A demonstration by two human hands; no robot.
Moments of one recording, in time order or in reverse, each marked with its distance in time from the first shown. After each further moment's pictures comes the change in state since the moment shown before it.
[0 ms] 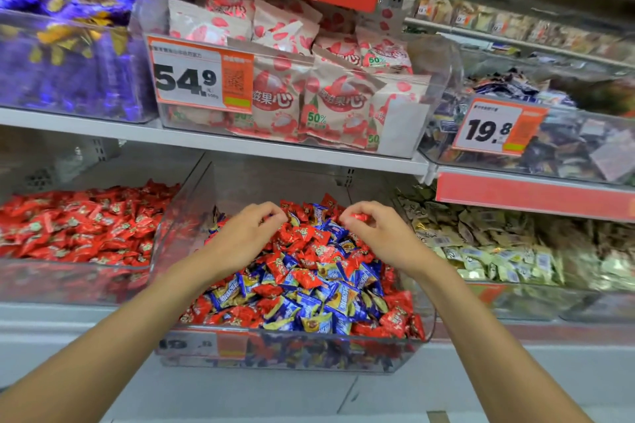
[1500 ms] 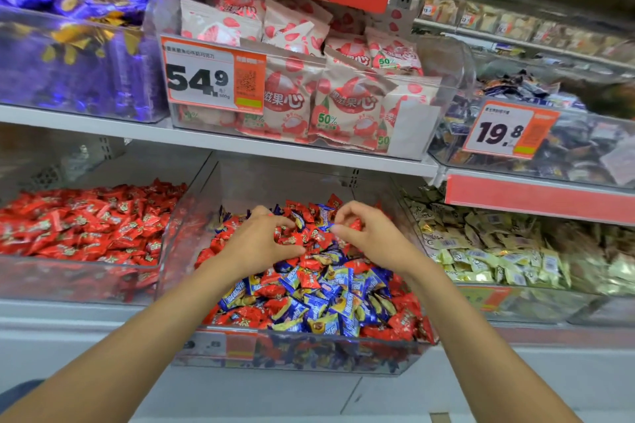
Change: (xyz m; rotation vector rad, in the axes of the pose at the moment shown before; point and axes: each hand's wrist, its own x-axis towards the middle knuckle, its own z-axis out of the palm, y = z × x) left_hand 0.013 -0.015 0.017 0.226 -0.056 -0.053; right_hand 0.013 0.001 0.020 0.016 -0.068 -0.064
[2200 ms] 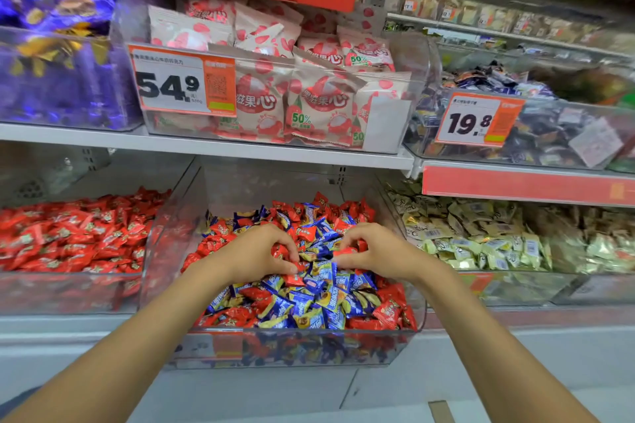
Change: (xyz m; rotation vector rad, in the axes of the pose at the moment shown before) left_hand -0.008 0.019 -0.003 -0.020 -0.234 0.211; right_hand -0.028 0.019 -0.021 -0.176 -0.203 0.086
